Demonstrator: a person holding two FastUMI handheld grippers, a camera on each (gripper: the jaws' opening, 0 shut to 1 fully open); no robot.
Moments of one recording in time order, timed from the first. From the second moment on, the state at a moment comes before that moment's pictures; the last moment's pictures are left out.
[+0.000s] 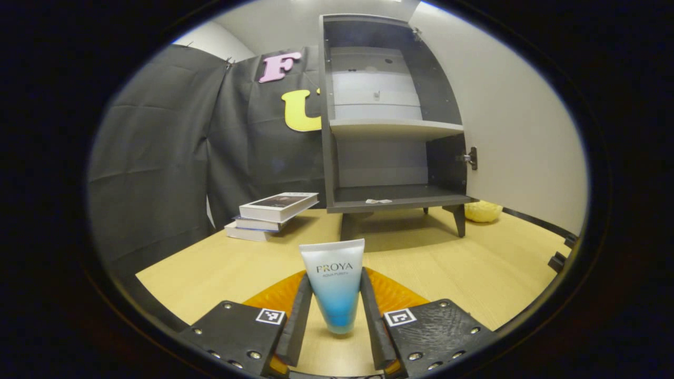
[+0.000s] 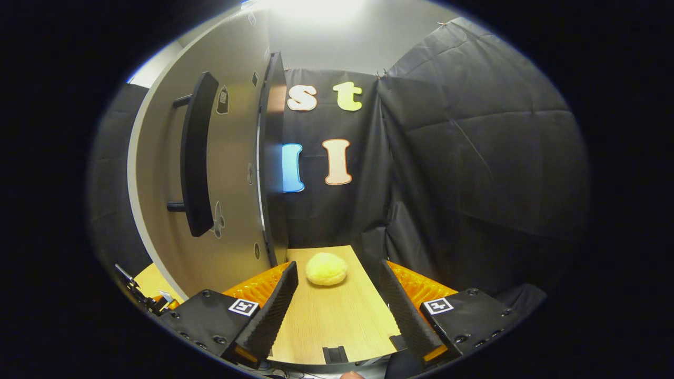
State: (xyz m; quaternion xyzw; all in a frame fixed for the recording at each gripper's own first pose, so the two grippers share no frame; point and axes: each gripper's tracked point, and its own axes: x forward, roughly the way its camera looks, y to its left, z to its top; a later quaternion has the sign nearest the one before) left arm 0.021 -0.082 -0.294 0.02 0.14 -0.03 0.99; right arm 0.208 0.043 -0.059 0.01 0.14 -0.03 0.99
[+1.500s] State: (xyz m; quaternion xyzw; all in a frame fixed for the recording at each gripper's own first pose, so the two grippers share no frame) left arm 0.018 -0.067 -0.055 0.03 0.08 0.00 1.00; right arm 0.216 0.041 -0.002 0.05 0.10 -0.02 0.99
